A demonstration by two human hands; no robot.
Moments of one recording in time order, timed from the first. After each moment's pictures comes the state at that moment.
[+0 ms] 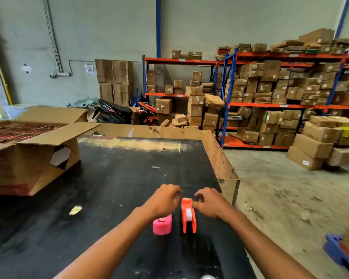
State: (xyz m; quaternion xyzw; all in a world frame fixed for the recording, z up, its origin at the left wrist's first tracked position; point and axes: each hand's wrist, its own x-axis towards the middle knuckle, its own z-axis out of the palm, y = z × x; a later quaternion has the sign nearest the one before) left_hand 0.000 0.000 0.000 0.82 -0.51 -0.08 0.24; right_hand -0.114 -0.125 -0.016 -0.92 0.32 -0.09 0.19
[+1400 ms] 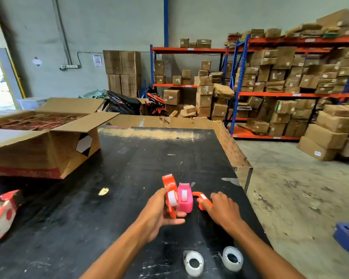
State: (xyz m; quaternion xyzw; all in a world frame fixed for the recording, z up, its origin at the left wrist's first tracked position) left_hand -0.022 0.116 -0.015 0.61 -0.20 -0.40 0.65; right_hand -0.116 -0.058 -0.067 -0.89 0.42 -0.12 0.11
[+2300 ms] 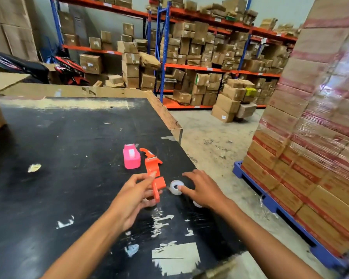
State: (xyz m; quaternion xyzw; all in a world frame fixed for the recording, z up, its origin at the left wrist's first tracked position) left_hand -0.092 0.160 -0.049 0.52 -0.27 -0.50 0.64; right_hand -0.260 0.027 -0.069 -0.89 0.43 -0.12 0.11
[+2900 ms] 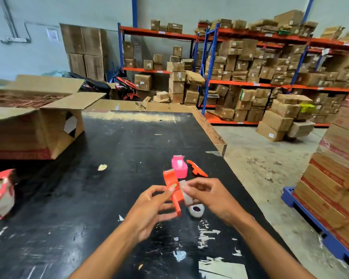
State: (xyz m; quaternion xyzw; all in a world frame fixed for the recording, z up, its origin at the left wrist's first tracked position) left_hand -0.048 0.228 -0.035 0.53 -0.26 -0.46 0.66; right_hand -0.184 0.113 -0.009 -0.76 0.22 -0.23 0.57
